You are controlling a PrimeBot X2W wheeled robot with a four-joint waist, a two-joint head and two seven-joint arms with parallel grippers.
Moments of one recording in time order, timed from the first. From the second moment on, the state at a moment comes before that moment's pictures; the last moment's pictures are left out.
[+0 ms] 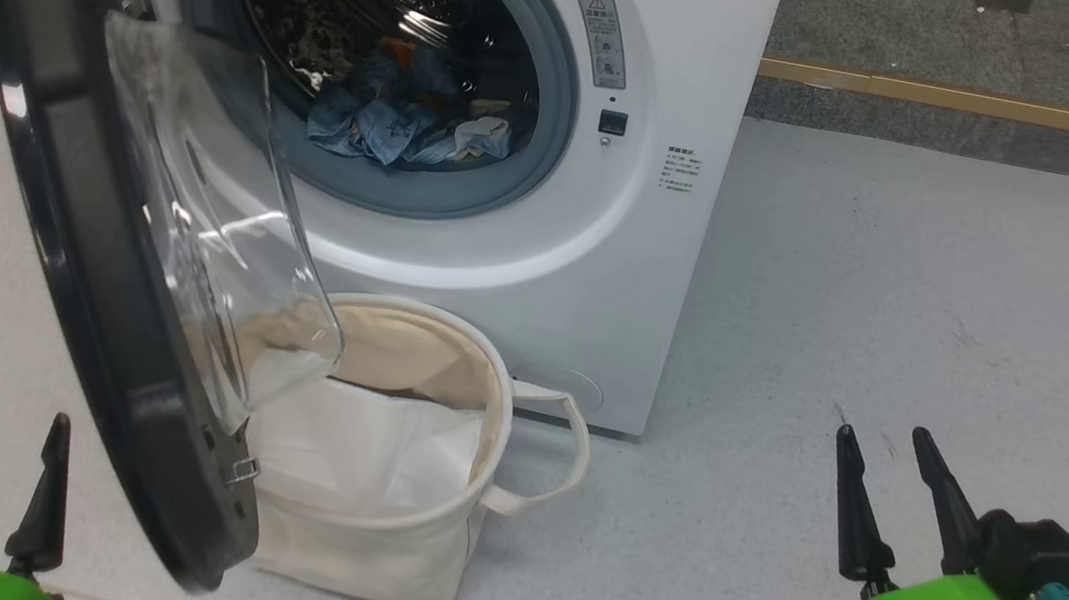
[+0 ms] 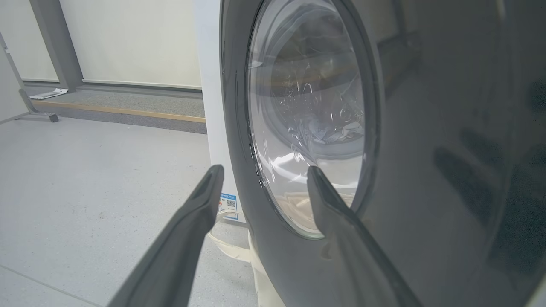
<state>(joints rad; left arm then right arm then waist) -0.04 0.30 0.13 0.26 -0.31 -0.11 -0.18 -0.11 -0.23 0.23 0.19 0.40 0.13 -0.25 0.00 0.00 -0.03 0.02</state>
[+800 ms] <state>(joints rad) -0.05 0.32 0.10 0.30 -0.33 -0.11 -0.20 -0.11 -0.23 0.22 0.23 0.36 0.13 -0.25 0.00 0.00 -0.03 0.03</state>
